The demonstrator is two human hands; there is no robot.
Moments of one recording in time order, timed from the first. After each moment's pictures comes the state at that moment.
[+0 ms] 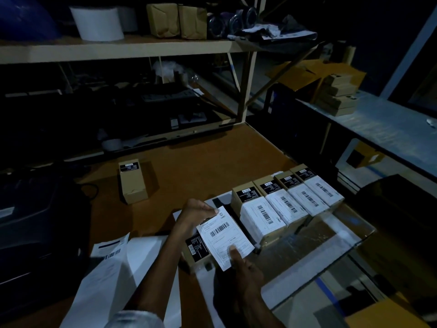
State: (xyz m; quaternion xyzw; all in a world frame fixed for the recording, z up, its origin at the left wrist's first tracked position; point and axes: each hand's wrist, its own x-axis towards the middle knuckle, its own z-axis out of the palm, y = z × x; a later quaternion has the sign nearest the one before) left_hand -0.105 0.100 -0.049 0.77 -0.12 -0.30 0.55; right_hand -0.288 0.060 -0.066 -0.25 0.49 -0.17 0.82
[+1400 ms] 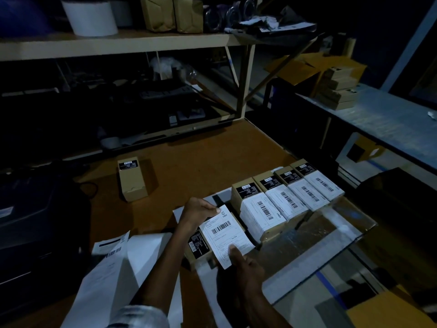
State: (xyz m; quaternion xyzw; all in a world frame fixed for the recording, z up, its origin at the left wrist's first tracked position) left_hand -0.105 0.097 -0.064 0.78 -0.18 -0.27 0.54; right_hand -0.304 0.074 -0.049 -0.28 0.47 -0.21 0.81
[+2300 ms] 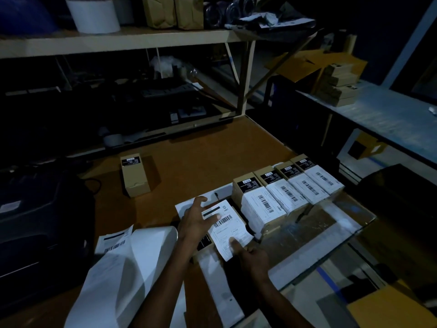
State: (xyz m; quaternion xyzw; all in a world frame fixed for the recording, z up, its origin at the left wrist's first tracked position) left_hand -0.142 0.125 -0.077 0.86 -0.20 -0.16 0.44; right_hand -0.313 0.046 -0.072 -0.51 0.41 -0.17 0.74
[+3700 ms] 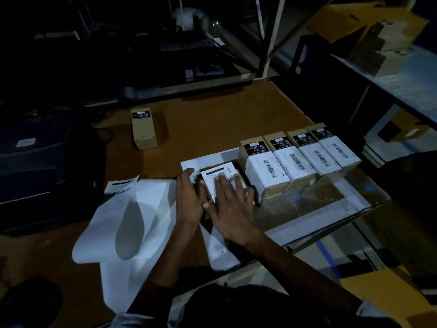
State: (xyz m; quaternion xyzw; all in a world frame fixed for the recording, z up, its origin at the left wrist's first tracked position) left_hand -0.206 0.143 -0.093 0.84 -0.11 0.05 0.53; right_hand -0.290 0.038 -0.072 -0.99 0.10 0.01 0.12
